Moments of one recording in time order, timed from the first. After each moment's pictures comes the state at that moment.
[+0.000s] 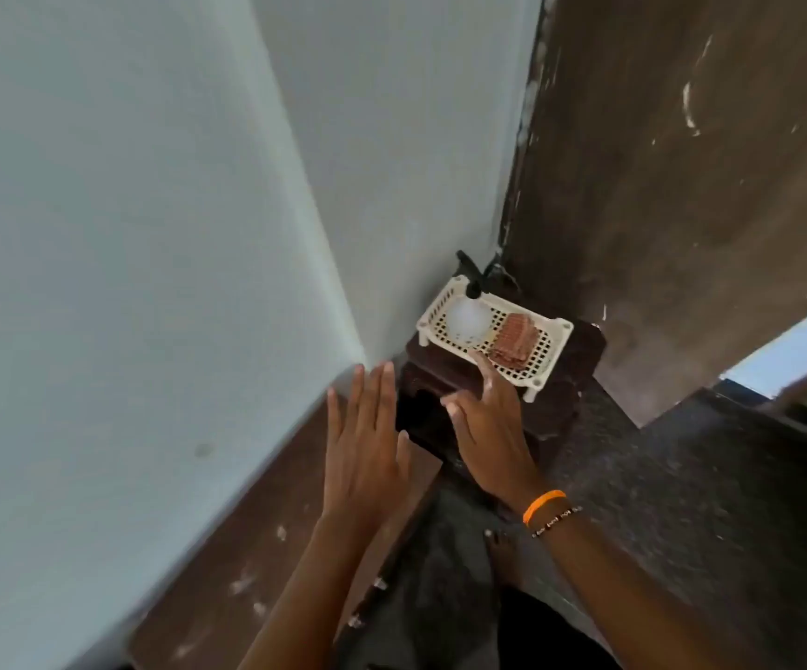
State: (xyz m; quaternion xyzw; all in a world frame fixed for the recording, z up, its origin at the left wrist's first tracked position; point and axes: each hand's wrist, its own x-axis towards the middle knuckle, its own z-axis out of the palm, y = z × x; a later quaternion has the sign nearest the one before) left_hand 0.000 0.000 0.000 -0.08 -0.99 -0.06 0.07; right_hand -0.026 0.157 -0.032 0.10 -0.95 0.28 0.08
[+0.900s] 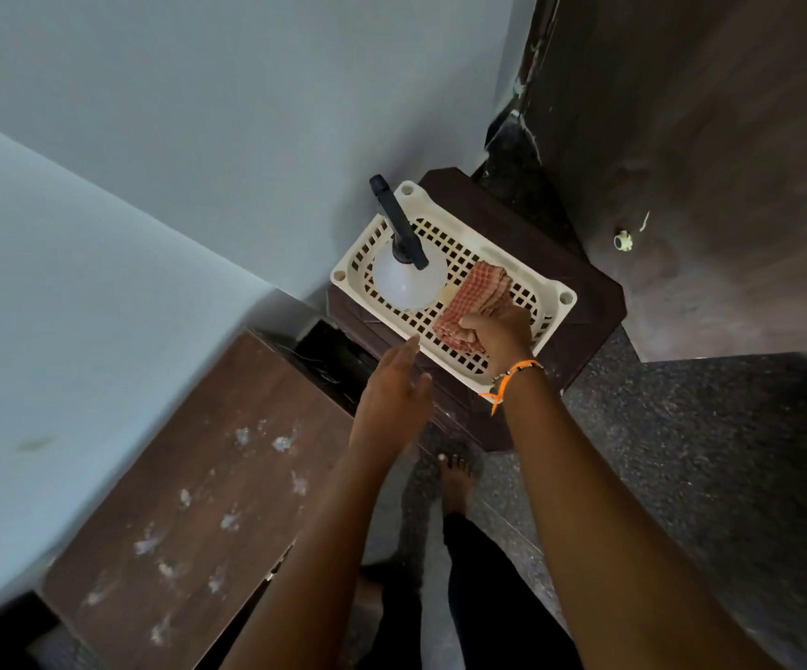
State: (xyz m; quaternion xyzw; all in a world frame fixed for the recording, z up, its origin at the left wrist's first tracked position) left_hand -0.200 0.161 -0.140 0.11 -0.90 -0.38 -0.21; right_hand -0.280 0.286 -0.209 -0.42 -0.64 0.60 -0.24
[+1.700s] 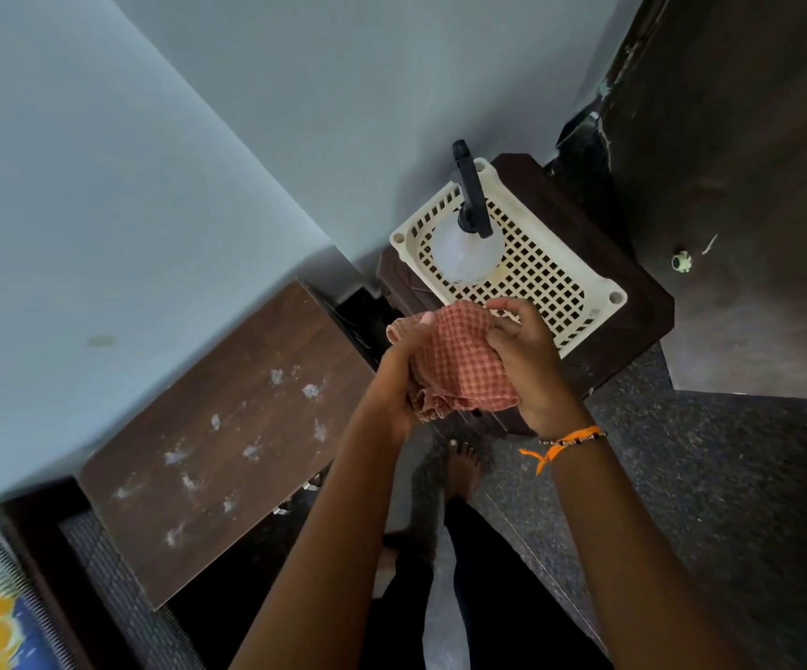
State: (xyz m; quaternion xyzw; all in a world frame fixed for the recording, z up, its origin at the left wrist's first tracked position) left_hand -0.174 0.148 -0.116 0.43 -0.38 -0.79 -0.21; right_hand -0.216 0.278 -0.127 -0.17 -0.64 0.68 -0.31
